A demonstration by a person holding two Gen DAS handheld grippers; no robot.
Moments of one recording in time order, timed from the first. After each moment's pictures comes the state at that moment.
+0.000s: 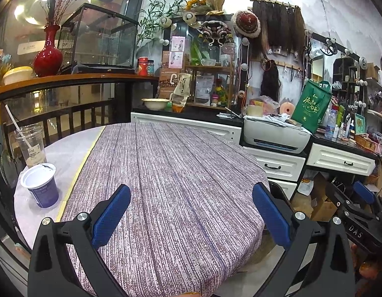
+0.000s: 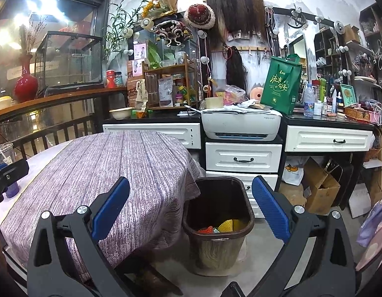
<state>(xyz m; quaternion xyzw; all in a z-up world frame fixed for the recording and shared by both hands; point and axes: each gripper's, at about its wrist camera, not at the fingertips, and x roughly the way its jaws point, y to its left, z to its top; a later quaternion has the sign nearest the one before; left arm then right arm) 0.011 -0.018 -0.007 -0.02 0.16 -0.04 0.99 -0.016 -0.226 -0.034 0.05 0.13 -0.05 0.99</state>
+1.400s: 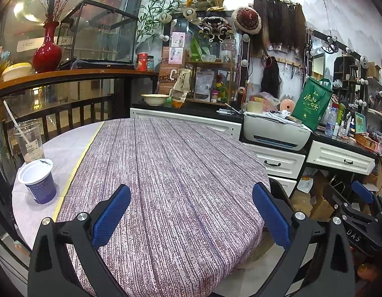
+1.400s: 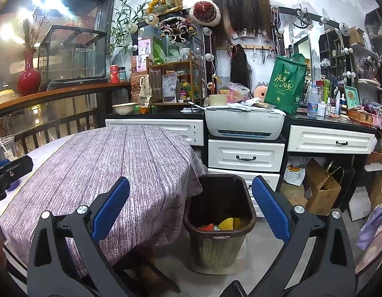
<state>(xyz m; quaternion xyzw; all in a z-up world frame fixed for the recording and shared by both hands) 0.011 -0.024 -0.010 -0.03 0.18 -0.04 0.98 -0.015 -0.216 -0.038 0.04 0.14 -0.04 0.99</state>
